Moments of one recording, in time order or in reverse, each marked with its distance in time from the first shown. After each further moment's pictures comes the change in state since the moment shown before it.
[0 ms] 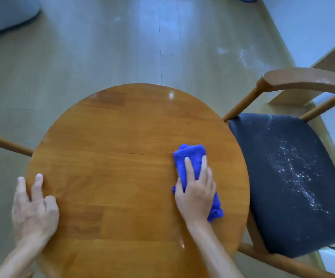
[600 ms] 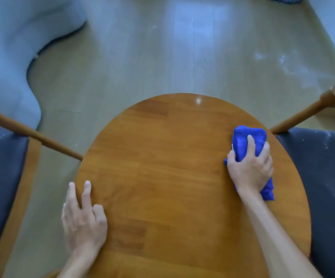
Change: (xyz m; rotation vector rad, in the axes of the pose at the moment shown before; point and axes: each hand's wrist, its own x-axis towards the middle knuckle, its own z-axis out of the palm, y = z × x) left_hand -0.009 0.022 -0.006 0.011 0.088 0.002; right_hand 0.114 -0.015 0.050 -0.014 0.051 0.175
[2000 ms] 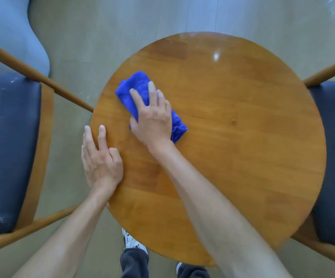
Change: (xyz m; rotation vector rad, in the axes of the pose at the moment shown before) left_hand 0.000 -0.015 0.012 0.031 0.109 0.119; right_hand -0.134 -0.187 0.025 0.110 -0.362 -0.647
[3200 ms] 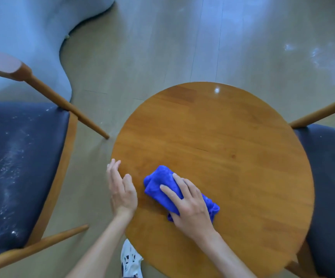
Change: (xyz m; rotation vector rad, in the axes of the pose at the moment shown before) left_hand -0.020 0.027 -0.039 -0.646 -0.024 -0.250; right_hand -0.144 0.048 -0.049 0.185 -0.164 -0.232
